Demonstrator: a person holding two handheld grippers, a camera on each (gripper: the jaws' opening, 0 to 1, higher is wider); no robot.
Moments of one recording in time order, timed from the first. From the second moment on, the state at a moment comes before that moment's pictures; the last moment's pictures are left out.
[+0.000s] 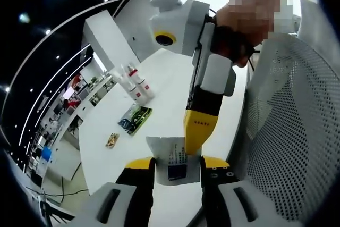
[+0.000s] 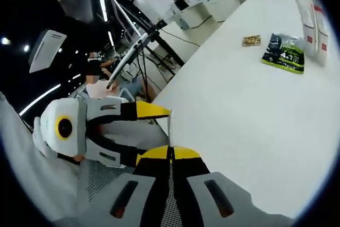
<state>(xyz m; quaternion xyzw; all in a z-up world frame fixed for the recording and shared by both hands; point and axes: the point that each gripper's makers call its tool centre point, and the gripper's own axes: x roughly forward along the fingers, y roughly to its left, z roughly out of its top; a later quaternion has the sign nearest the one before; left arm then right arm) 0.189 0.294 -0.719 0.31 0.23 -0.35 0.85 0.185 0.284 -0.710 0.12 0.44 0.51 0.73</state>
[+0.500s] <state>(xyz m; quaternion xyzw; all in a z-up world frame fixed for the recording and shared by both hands) 0.192 0.301 -0.728 0.27 0.28 -0.32 0.86 0.223 0.261 -0.699 0.26 0.43 0.44 0.74</state>
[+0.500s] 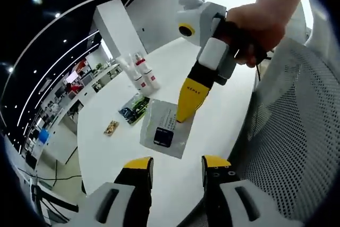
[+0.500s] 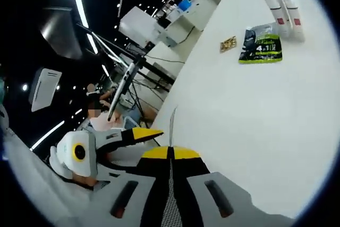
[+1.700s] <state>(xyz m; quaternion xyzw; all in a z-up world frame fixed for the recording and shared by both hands) 0.178 0.319 -0.758 0.28 0.37 -0.32 0.83 0.428 0.313 -0.761 0.29 0.46 0.29 0.79</state>
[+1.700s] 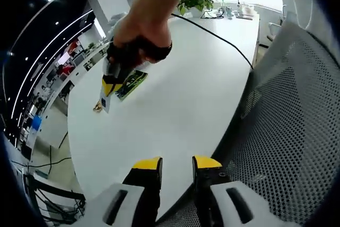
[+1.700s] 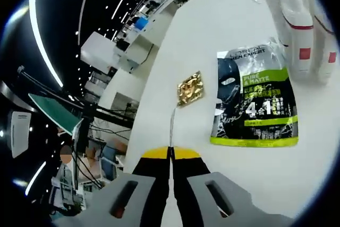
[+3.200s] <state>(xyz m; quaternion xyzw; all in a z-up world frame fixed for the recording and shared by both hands) 0.176 0.328 -0.765 0.28 0.39 -0.30 0.82 0.459 0.301 -0.792 0.33 0.49 0.21 0.78</state>
